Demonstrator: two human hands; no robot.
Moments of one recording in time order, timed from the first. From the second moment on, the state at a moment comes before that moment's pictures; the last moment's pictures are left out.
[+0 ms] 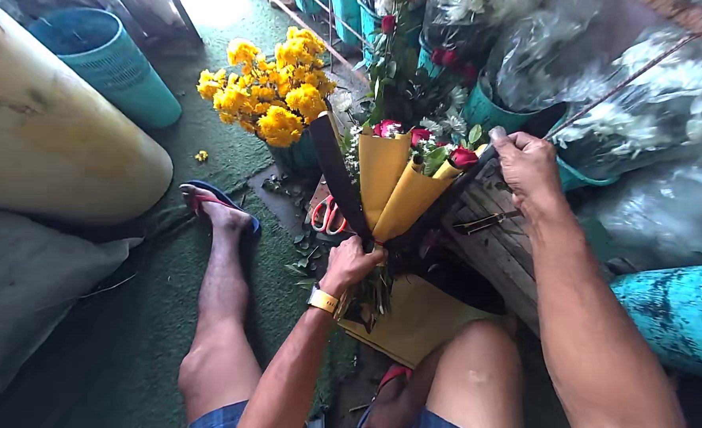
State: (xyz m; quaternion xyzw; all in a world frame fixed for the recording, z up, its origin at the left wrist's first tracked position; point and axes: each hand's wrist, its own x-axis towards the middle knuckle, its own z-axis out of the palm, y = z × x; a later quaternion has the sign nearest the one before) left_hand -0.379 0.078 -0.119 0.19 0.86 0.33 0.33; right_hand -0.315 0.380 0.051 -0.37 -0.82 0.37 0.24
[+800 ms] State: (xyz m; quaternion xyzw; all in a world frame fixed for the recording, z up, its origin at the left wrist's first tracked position) left_hand -0.316 -0.015 -0.030 0.18 0.67 0.51 0.51; right_hand -0.223 0.207 -0.141 -0.39 -0.70 0.60 0.07
